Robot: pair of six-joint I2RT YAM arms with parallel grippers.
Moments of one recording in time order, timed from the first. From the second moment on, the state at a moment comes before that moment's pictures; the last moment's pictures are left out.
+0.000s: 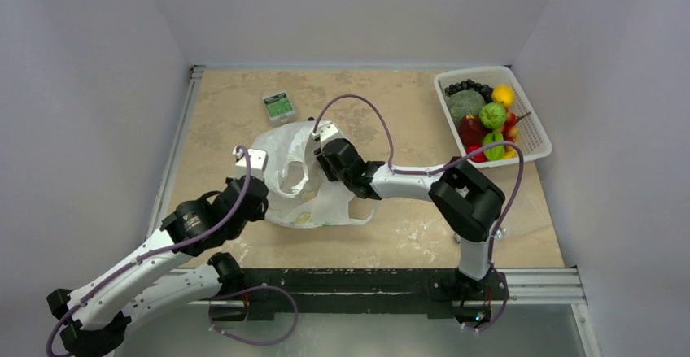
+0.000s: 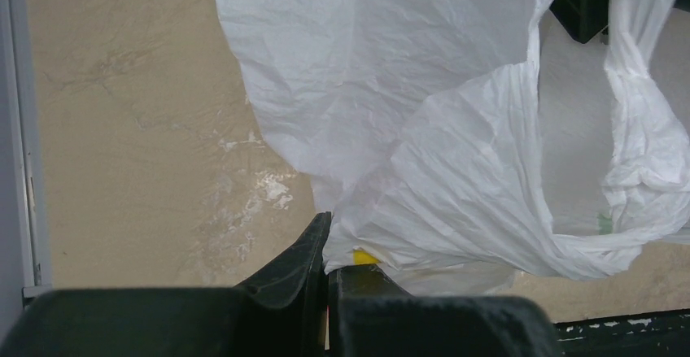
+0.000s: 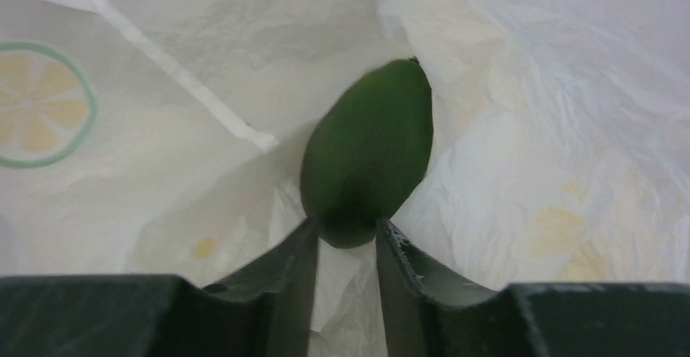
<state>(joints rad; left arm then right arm) -0.88 0.70 0.84 -0.99 -0.61 -0.48 0.92 1.90 1.12 0.17 0.37 0.11</state>
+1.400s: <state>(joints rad) -0.90 0.72 0.84 -1.01 -0.63 -0.49 0.96 2.02 1.27 0.10 0.60 0.16</state>
